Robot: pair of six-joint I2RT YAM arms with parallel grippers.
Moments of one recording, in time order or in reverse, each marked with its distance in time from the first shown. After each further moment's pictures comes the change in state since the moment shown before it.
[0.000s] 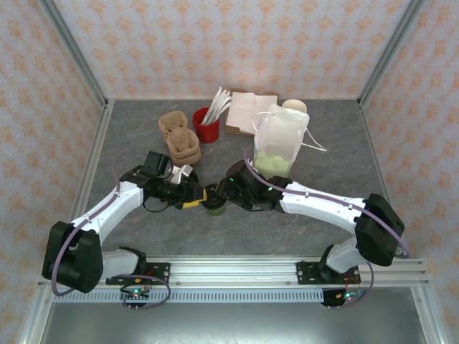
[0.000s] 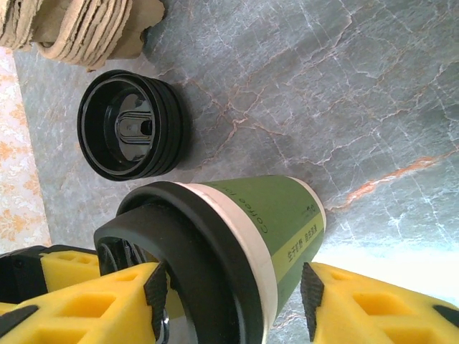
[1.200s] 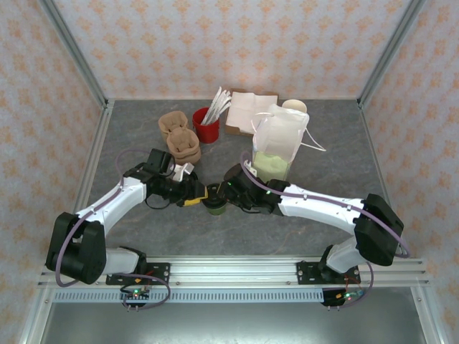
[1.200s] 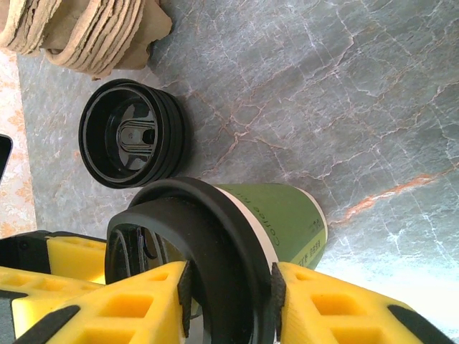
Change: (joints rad) left arm -0.006 0.063 0.024 0.026 -0.019 0.000; right arm 0.037 0.003 -0.016 0.030 0.085 -0.016
